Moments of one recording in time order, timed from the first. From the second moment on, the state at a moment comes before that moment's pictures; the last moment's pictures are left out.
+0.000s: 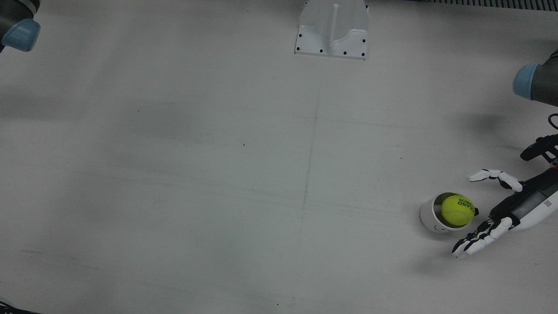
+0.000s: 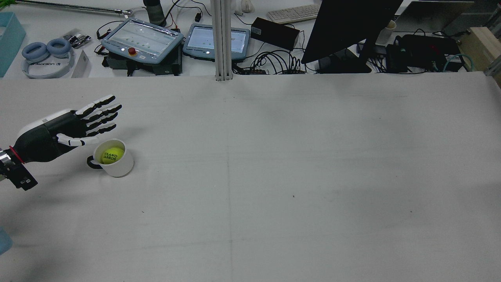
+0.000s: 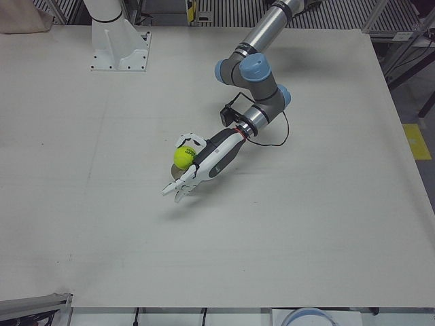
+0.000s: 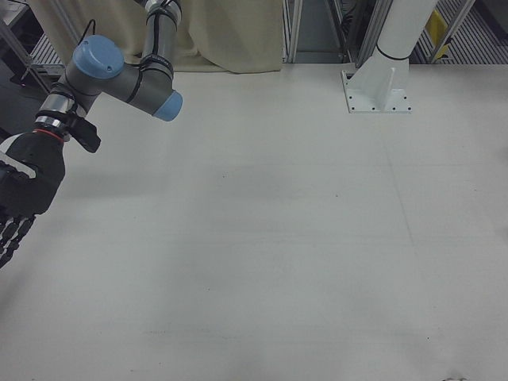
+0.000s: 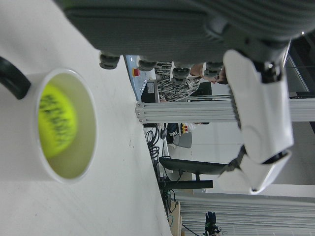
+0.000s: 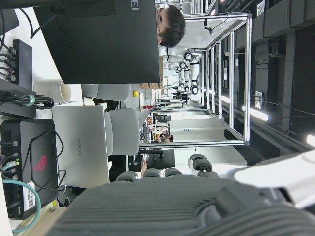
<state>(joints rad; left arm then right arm) -0.88 -1.70 -1.67 -0.16 1.59 0.23 1.49 -1.45 1.49 -3.32 -1.41 0.09</state>
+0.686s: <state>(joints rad) -0.90 -1.69 -1.65 -0.17 1.60 0.19 1.49 -1.45 1.49 -3.32 -1.41 0.09</state>
